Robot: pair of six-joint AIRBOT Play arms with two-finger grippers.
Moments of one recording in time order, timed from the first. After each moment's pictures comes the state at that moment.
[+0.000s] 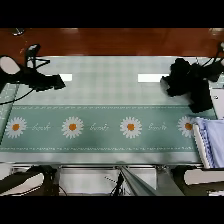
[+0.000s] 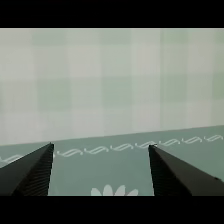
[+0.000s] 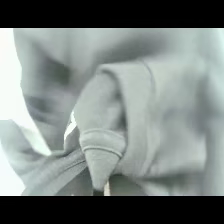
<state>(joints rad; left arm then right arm) -0.01 -1.25 1.17 1.29 -1.10 -1.48 -0.29 -1.57 1.48 -1.42 0.93 1.69</state>
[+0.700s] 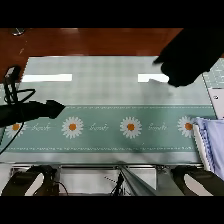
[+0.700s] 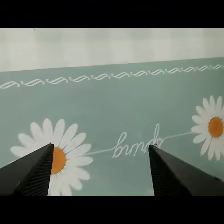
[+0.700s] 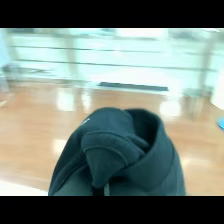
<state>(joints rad) -0.03 -0.61 0.69 1.09 -1.06 -1.45 0.05 -1.02 1.85 -1.33 0.93 1.44</state>
